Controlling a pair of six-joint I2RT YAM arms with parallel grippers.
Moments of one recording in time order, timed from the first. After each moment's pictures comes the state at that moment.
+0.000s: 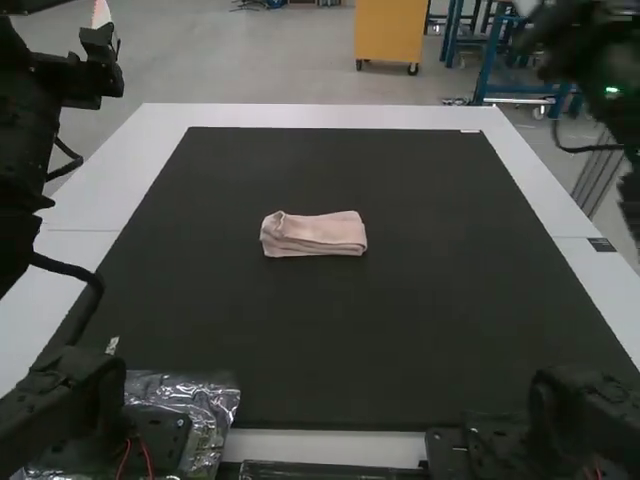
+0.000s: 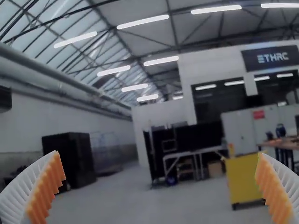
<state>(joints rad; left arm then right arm) -0.19 0.41 0.61 0.39 -0.23 0.31 0.20 0.57 0.74 0.37 -0.22 0.24</state>
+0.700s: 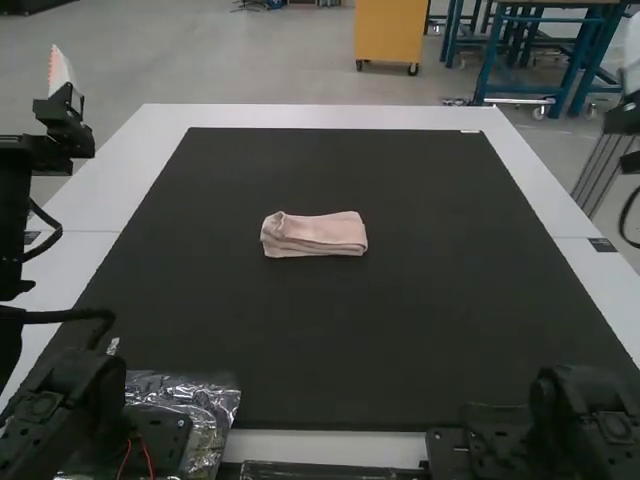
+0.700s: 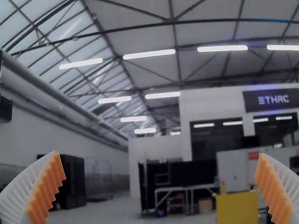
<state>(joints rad) -0.14 0.00 0.37 0.34 -0.18 0.20 0.04 0.01 0.49 0.26 -0.12 0.24</state>
